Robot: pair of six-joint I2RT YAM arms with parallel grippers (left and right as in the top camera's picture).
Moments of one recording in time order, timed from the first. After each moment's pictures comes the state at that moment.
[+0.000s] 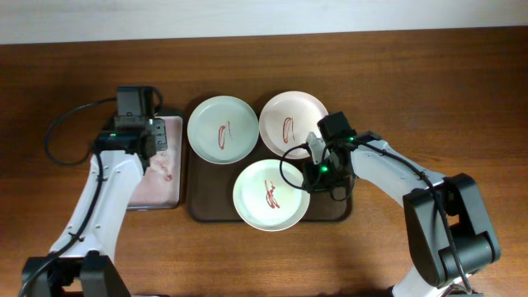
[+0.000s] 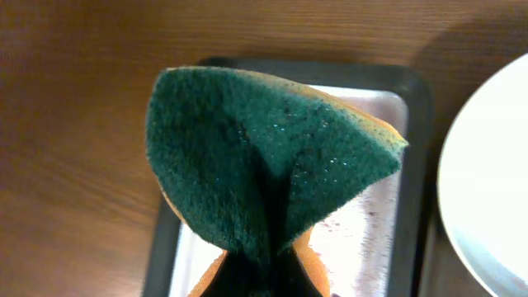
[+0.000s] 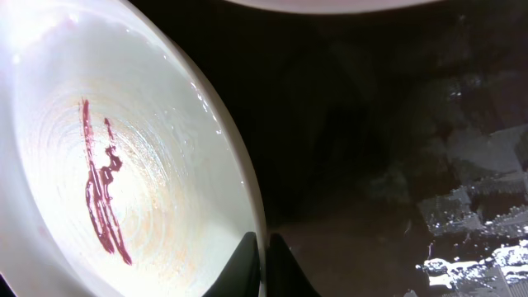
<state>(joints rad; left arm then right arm) -0.03 1.56 1.15 -0.58 -0.36 -0.03 0.32 1.81 1.03 -0.65 -0.43 0.16</state>
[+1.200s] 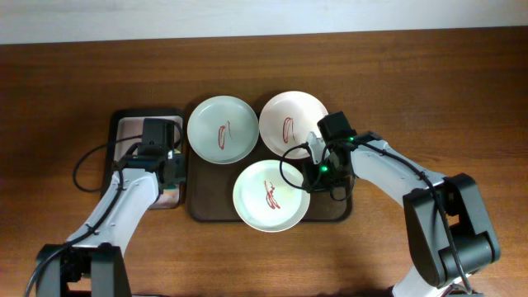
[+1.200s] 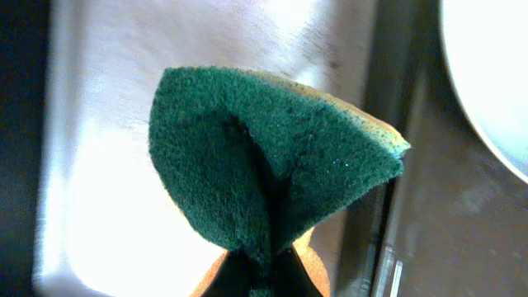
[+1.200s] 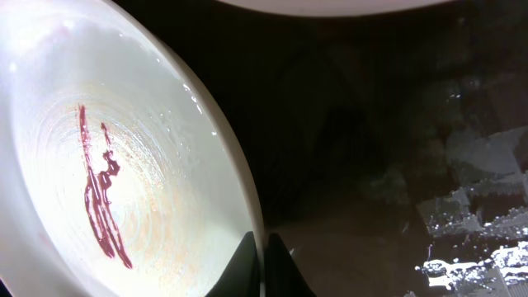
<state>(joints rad) -0.08 1.56 0.90 -0.53 -0.24 -0.13 0.32 1.81 1.03 -0.65 -0.42 0.16</state>
